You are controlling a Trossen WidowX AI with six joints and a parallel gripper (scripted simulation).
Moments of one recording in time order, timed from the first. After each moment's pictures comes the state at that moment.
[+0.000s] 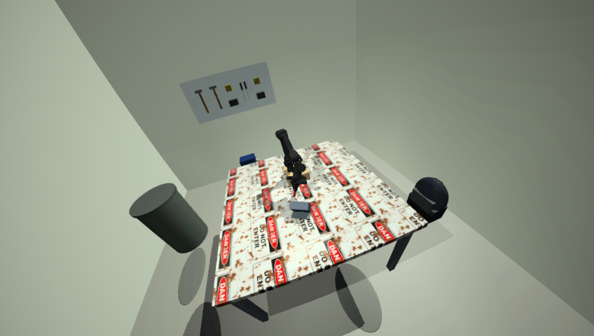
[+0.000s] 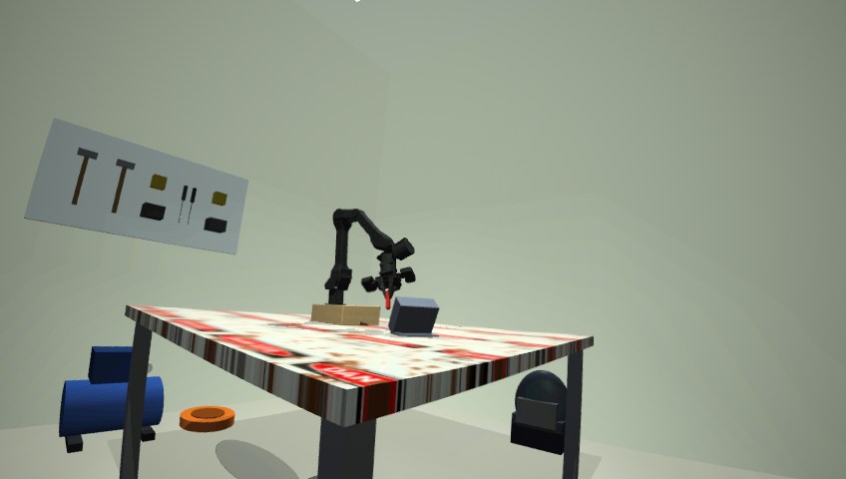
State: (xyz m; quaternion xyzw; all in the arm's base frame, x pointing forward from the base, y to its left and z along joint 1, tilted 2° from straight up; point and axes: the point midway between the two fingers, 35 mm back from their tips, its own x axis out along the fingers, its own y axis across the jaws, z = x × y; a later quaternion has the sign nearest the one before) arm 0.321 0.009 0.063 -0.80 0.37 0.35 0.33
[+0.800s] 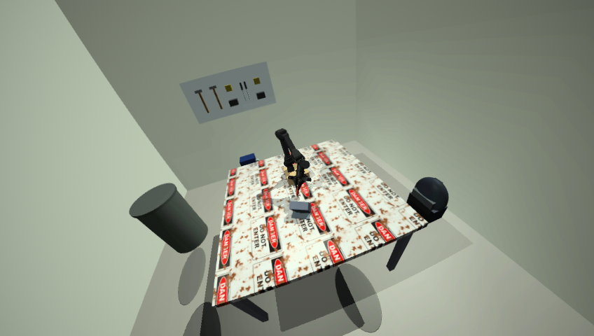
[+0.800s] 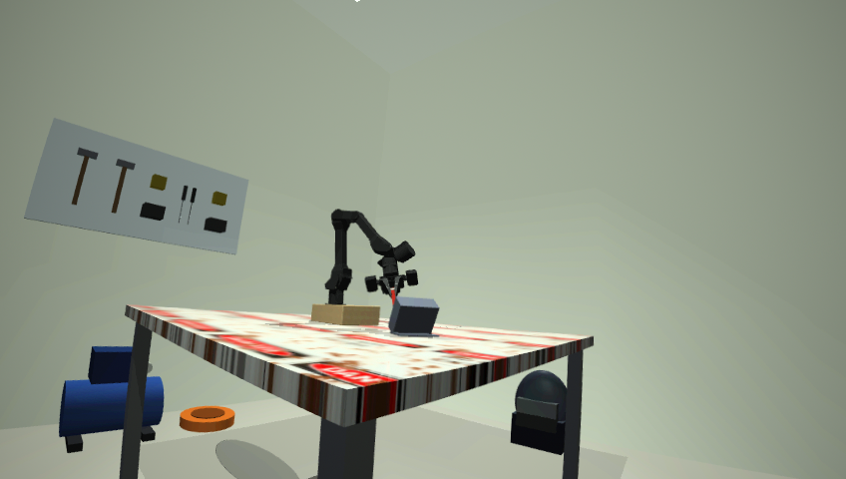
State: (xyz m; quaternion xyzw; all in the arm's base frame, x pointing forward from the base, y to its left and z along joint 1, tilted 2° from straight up) arm 0.318 0.033 0.066 -0.86 0.30 0.33 0.23
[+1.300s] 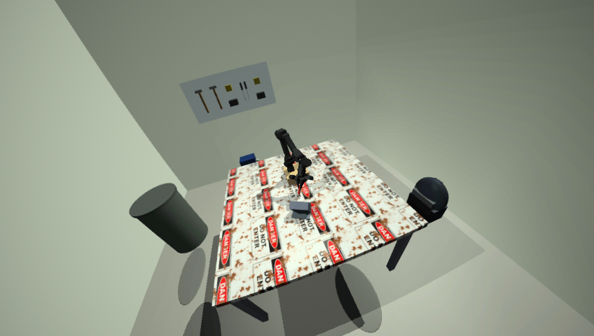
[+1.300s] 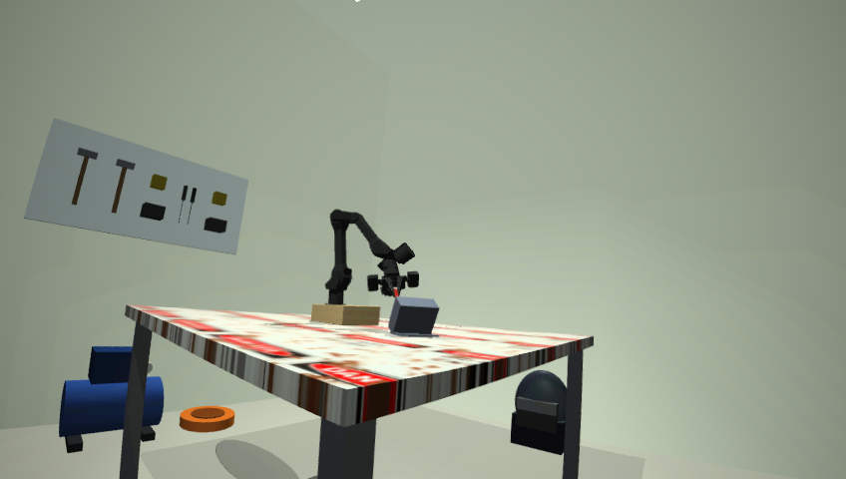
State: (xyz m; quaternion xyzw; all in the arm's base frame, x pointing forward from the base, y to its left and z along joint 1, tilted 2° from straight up) arm 0.314 0.047 0.068 -0.90 0.26 0.31 0.17
